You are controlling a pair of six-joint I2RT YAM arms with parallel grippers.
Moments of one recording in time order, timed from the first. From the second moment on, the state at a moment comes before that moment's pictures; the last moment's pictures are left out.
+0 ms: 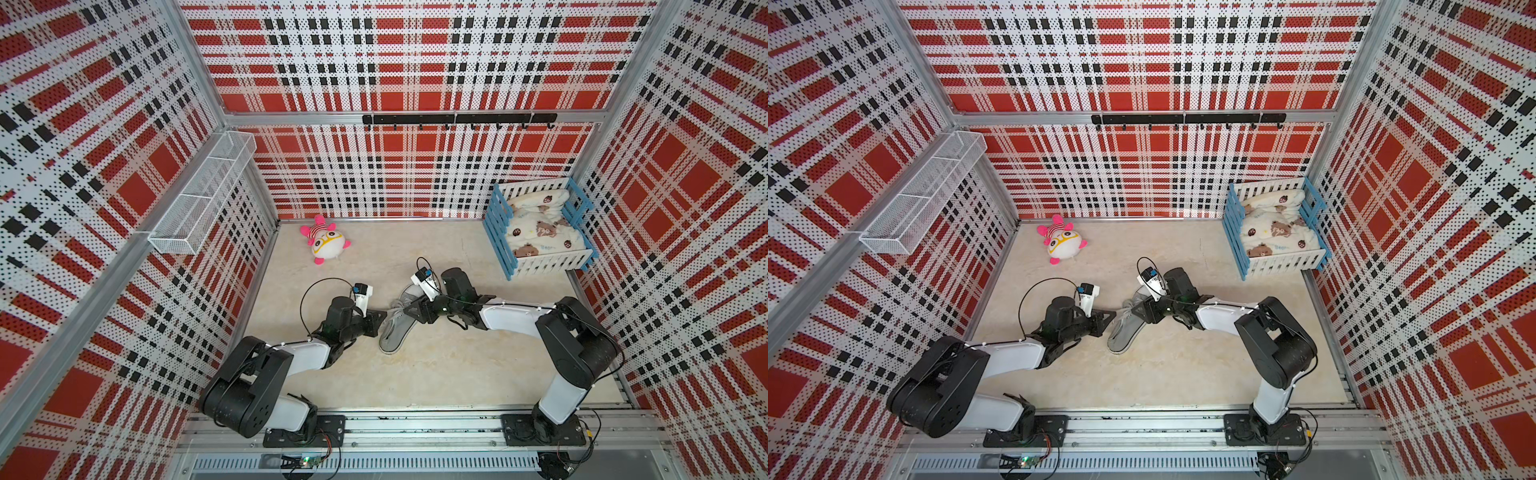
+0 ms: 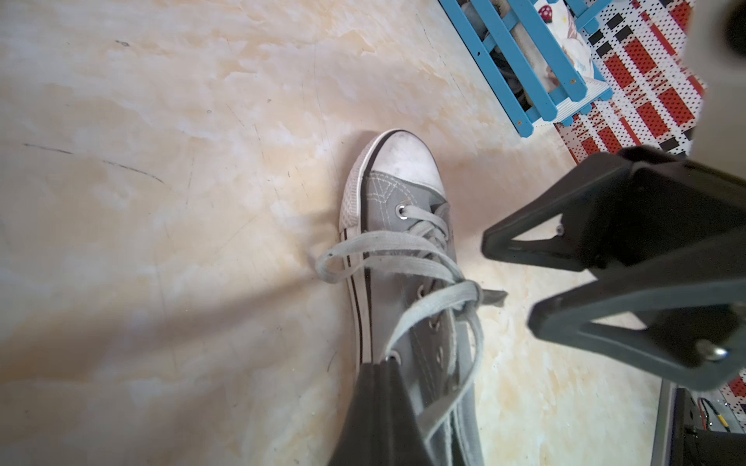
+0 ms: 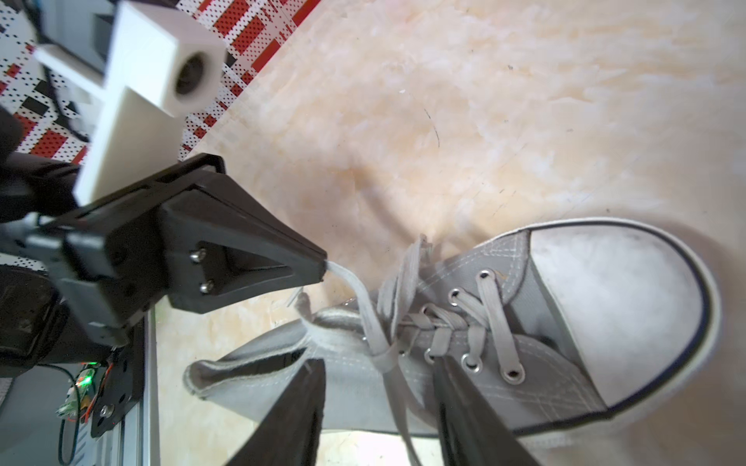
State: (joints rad) left arm -0.40 1.42 0.35 0.54 0.38 -0.42; right arm 0.62 1.71 0.88 0.19 -0.53 0.16
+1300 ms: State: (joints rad) left arm -0.36 1.79 0.64 0.62 0.40 -0.55; right arm 0.60 1.74 0.79 0.21 -0.47 0.27
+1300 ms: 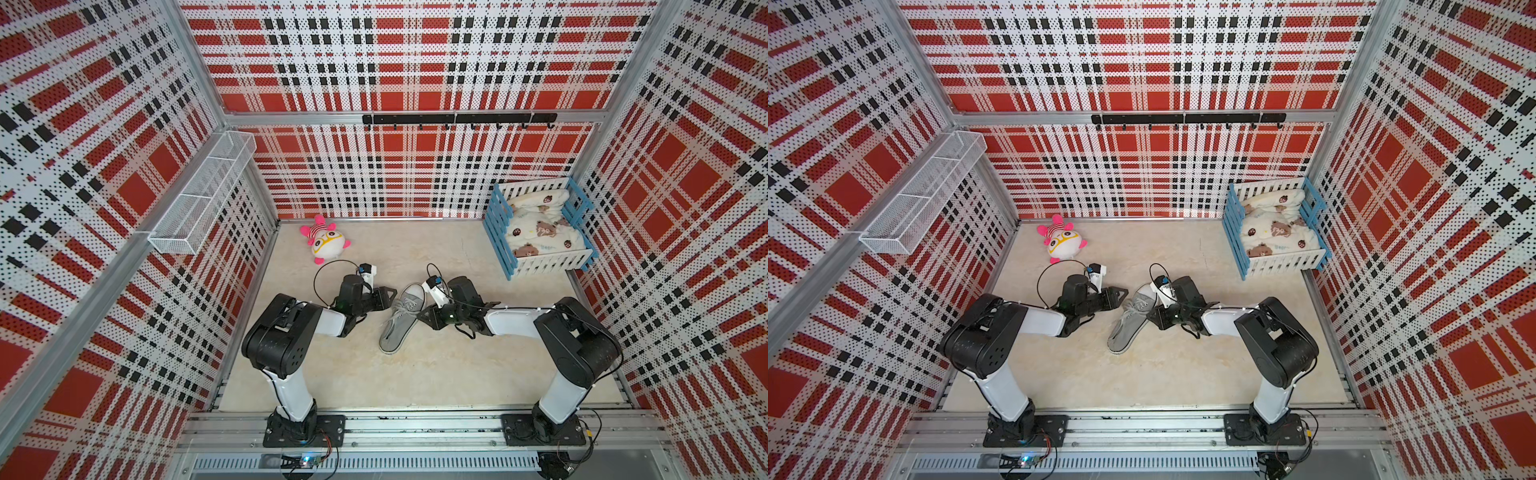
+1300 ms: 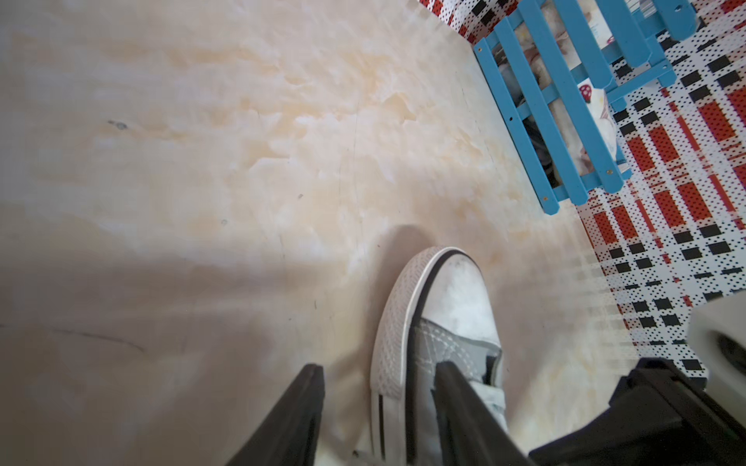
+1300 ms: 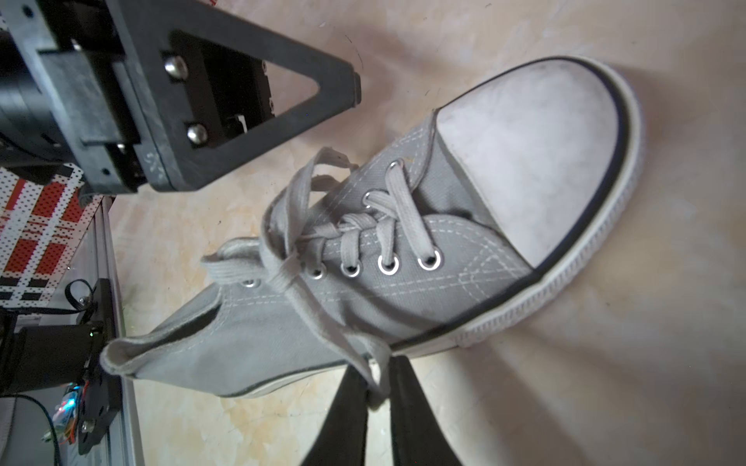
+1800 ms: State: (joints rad) left arm -0.43 1.71 0.51 0.66 0.44 -0.58; right arm 0.54 1.78 0.87 0.17 -0.43 0.27
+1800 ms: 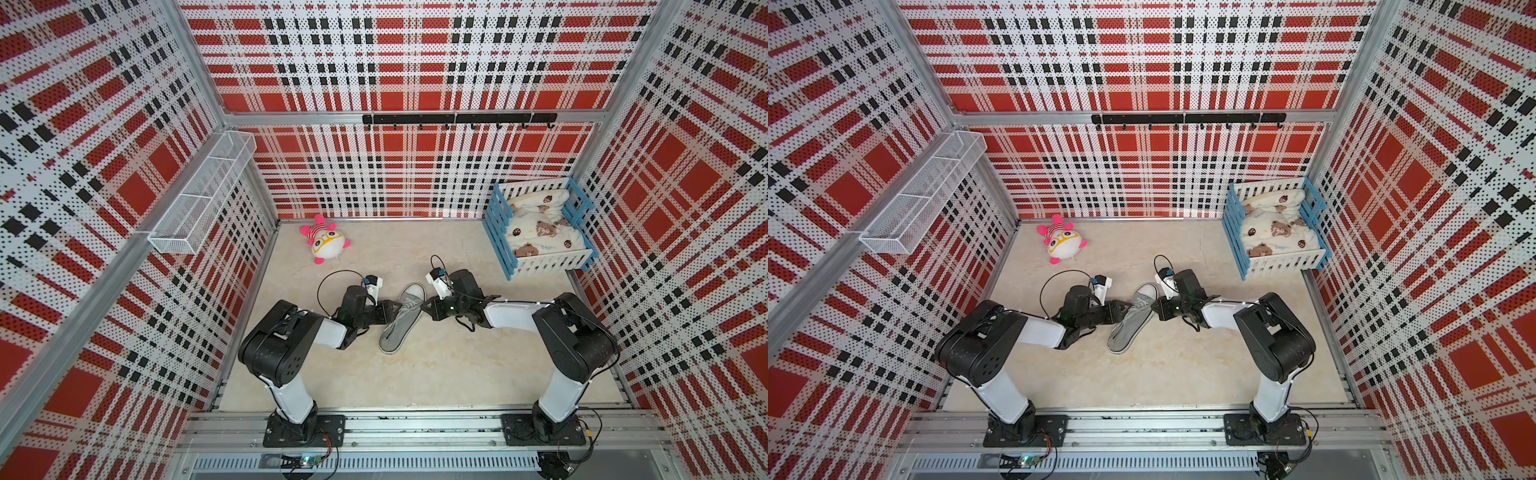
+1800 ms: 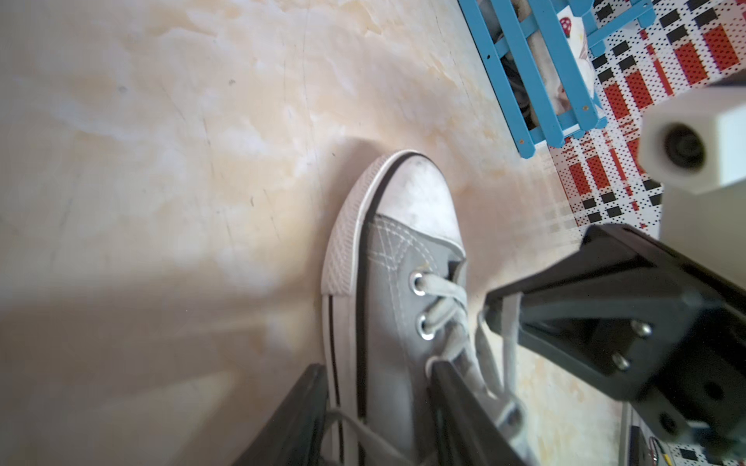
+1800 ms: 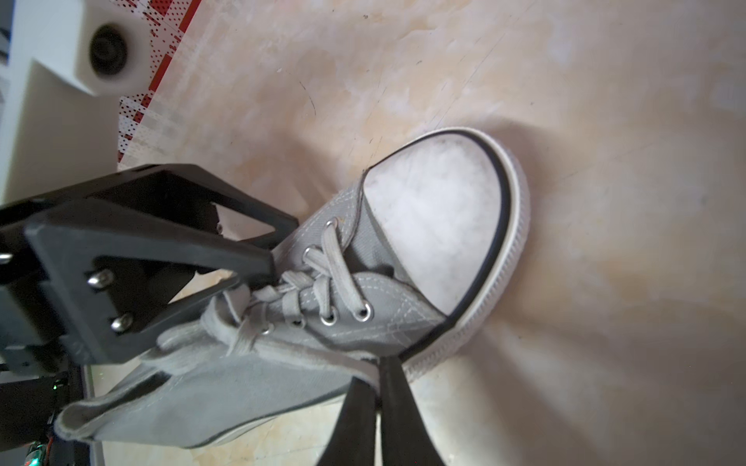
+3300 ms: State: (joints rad) left arm -0.38 1.66 0.33 0.92 0.61 -0.74; right arm 0.53 1.82 0.90 0.12 -0.49 0.21
